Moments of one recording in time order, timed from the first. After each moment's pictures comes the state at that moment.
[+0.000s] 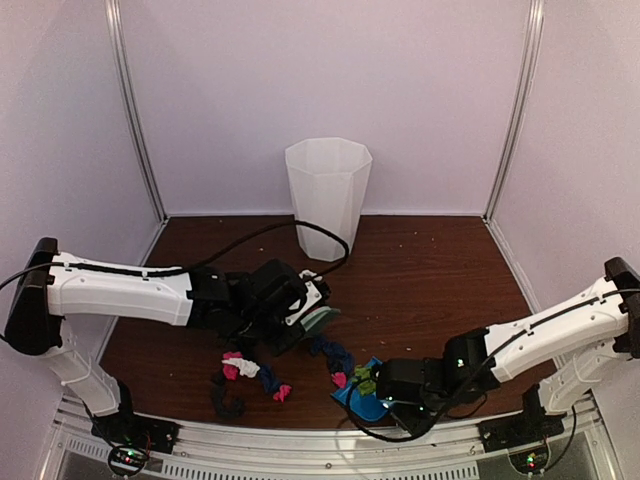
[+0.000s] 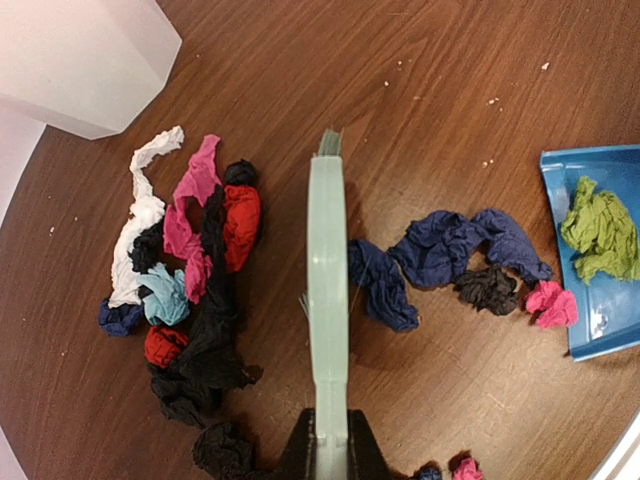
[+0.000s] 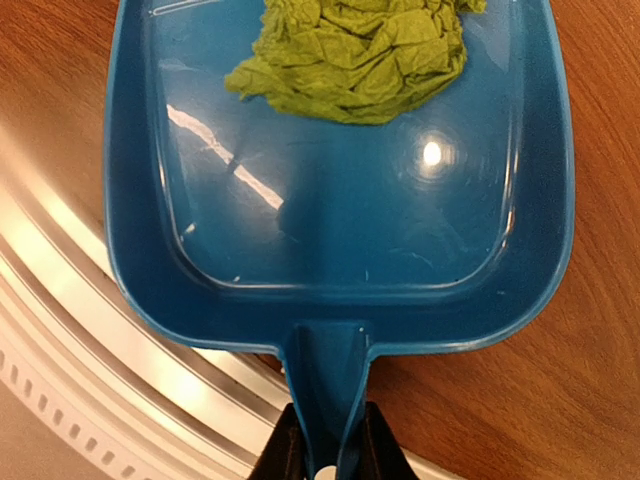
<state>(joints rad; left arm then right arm) -1.15 1.58 1.10 -0.49 -0.32 -0.05 1.42 1.46 0.80 -0.71 0.11 0.70</state>
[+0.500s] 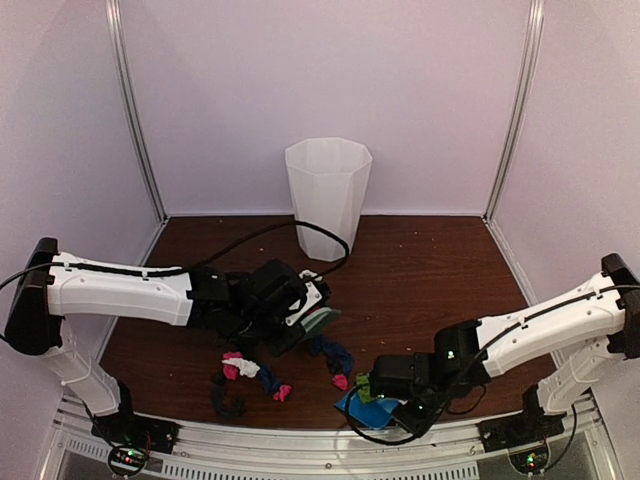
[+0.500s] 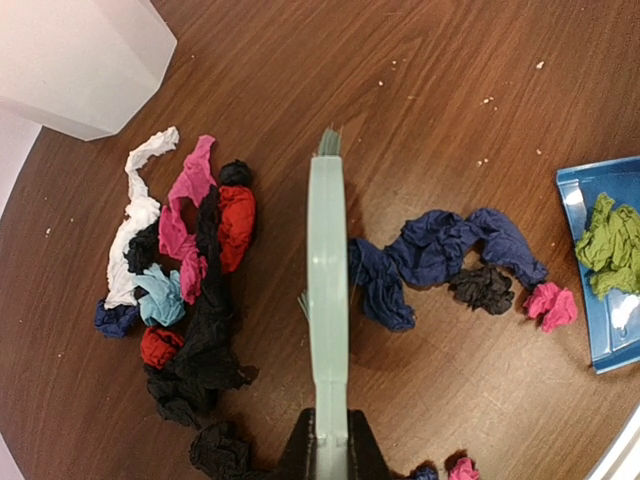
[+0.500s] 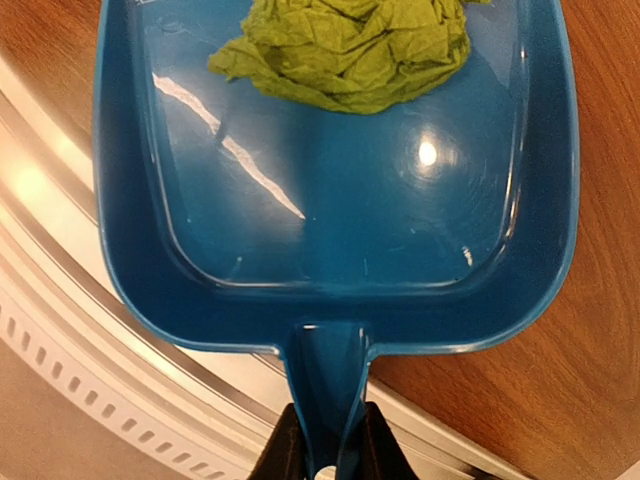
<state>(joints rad) -1.15 1.58 1.10 -0.49 -0.31 -0.05 1.41 1.50 0.91 -0.91 0.04 0.65</state>
